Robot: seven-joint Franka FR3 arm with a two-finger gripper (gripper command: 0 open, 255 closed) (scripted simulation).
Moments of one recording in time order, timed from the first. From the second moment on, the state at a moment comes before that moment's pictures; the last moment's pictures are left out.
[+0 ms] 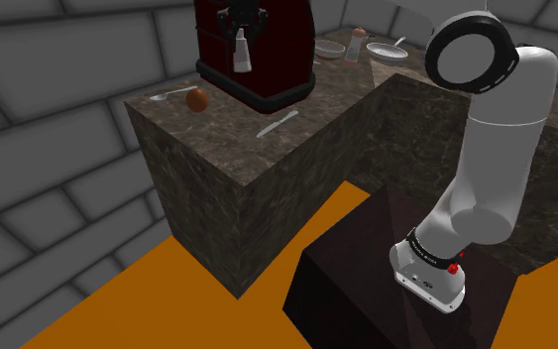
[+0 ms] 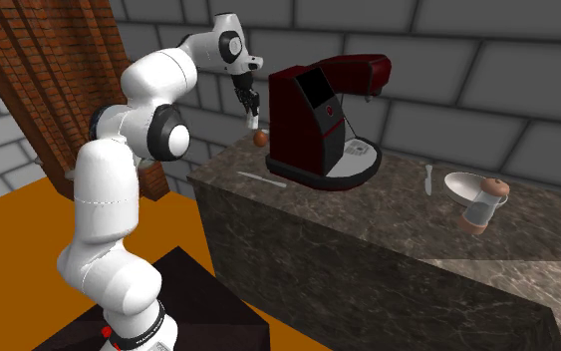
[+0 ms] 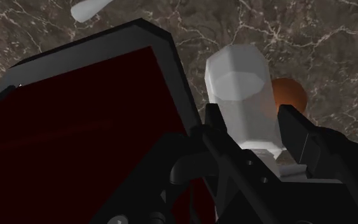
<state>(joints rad) 0.24 0.39 0.12 -1.08 -0.18 1.63 0.56</state>
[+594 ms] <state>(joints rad) 0.30 0.49 0.13 -1.00 -0.21 1.64 0.63</state>
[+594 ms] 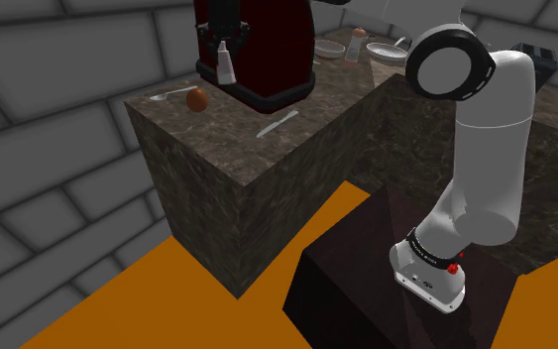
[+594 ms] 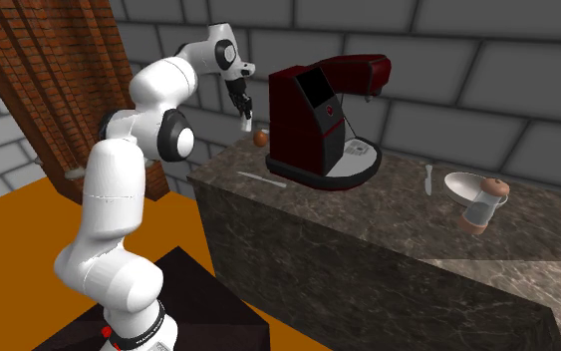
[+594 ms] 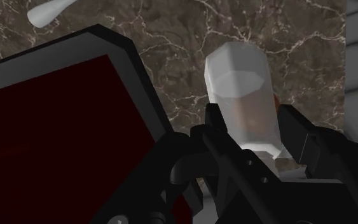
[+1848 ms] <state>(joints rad) 0.28 0.42 0.13 -1.36 -0.21 1.93 0.68</state>
